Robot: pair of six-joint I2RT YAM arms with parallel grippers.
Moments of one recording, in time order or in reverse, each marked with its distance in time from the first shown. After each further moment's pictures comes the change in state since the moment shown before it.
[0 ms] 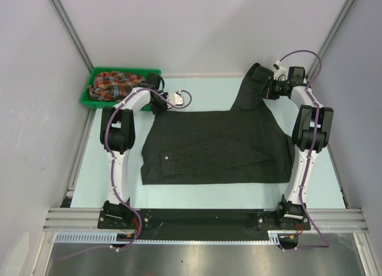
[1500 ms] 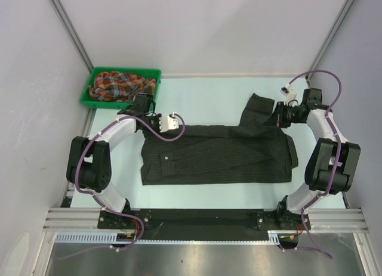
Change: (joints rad) left arm -0.039 -0.647 -0.745 0.170 0.052 -0.002; right arm -0.080 -0.667 -0.640 -0.264 -0.105 -0.170
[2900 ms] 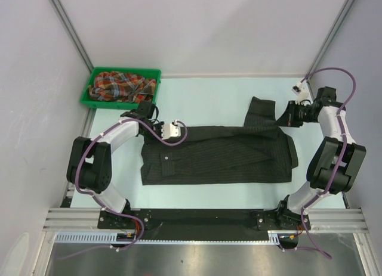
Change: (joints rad) left arm -0.041 -0.008 -0.045 -0.097 0.015 -0.007; right arm -0.114 0.018 0.089 -0.172 0.012 -0.164
